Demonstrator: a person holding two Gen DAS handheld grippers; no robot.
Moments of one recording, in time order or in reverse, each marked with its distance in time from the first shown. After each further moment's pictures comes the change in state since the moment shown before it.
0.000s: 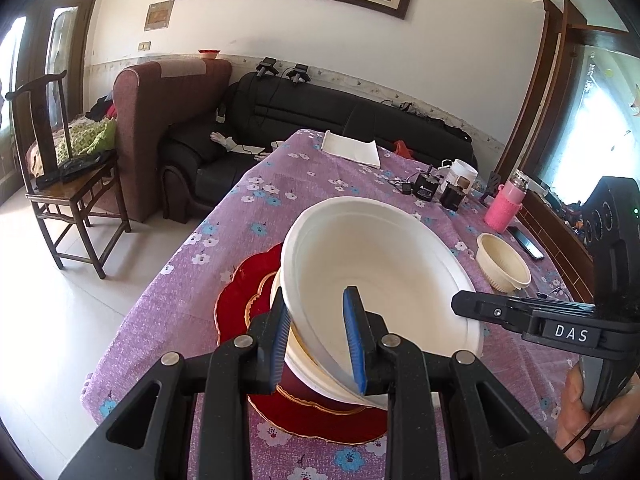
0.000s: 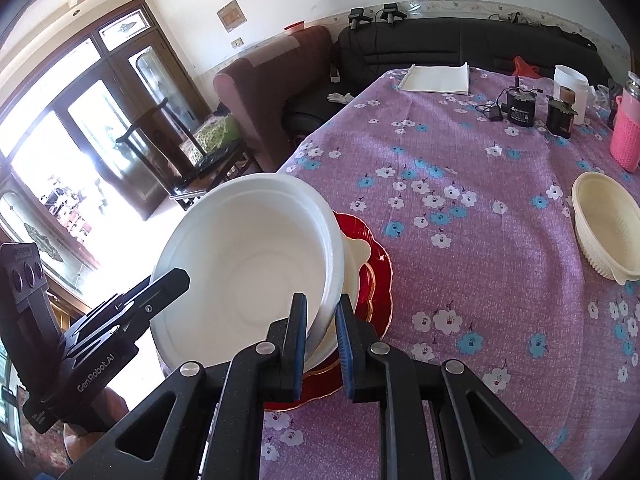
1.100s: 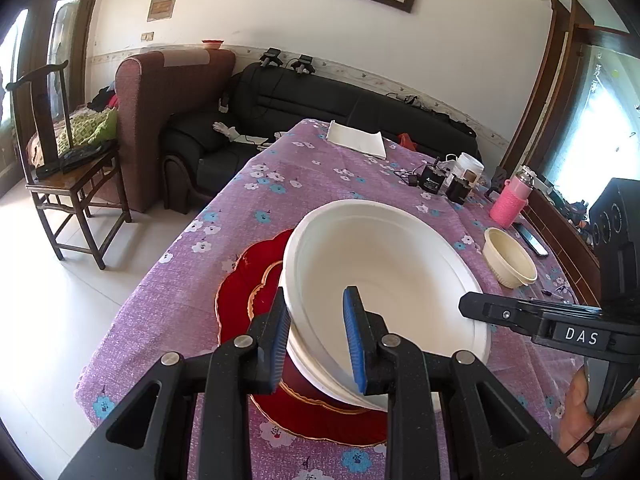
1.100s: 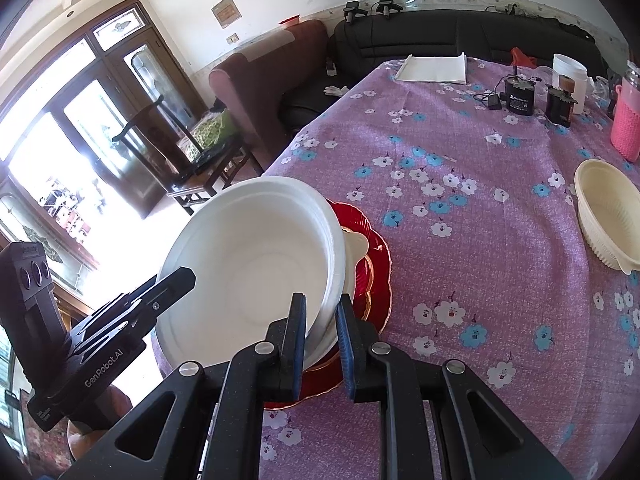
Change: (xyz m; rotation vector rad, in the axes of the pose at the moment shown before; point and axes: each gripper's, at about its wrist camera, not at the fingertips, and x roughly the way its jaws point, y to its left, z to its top) left arm 0.011 0.009 -0.008 -0.015 0.029 0.005; right arm 0.006 -0.001 -0.004 0.021 0.021 0.001
